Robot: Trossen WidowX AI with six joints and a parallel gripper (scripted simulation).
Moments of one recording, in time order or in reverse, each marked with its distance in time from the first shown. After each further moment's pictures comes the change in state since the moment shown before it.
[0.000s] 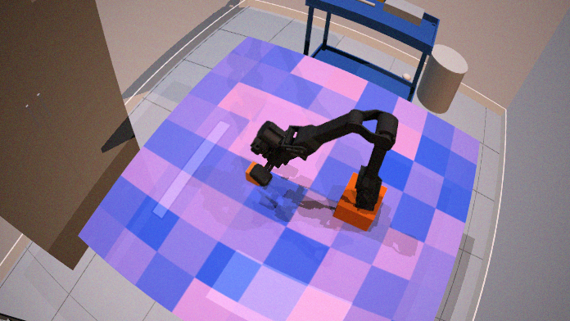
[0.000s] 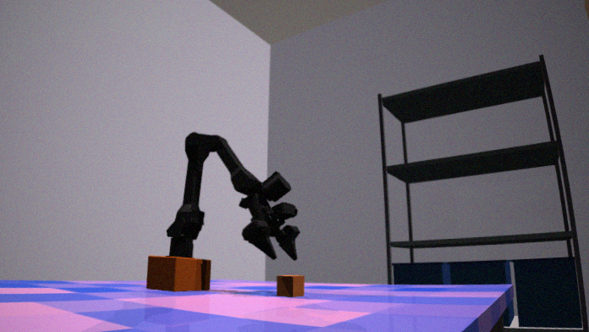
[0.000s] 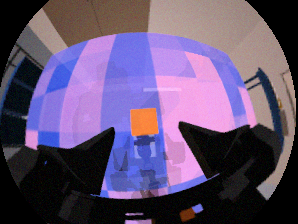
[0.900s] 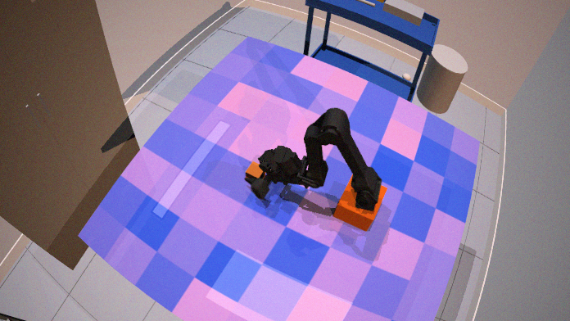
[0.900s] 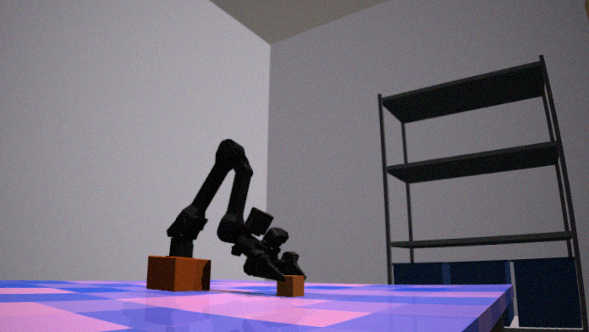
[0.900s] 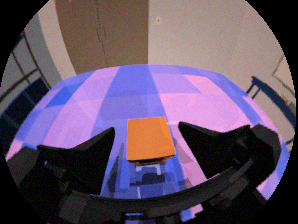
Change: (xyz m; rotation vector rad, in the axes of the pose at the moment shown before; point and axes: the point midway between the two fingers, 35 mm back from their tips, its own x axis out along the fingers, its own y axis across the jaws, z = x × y) arm 0.061 0.002 -0.021 0.011 -0.477 0.008
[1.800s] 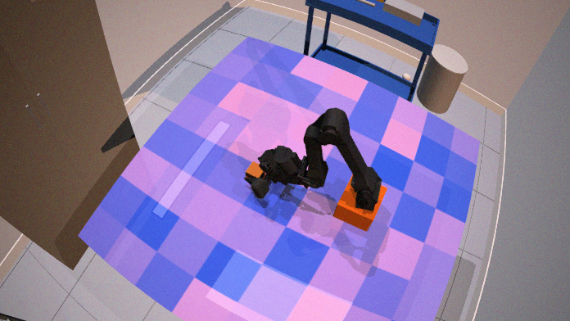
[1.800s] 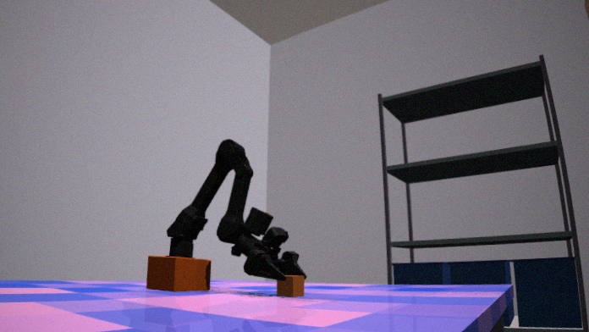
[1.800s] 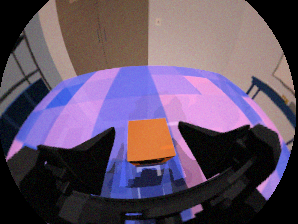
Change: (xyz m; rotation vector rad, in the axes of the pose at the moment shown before) arm 0.000 0.000 0.002 0.002 -0.012 0.002
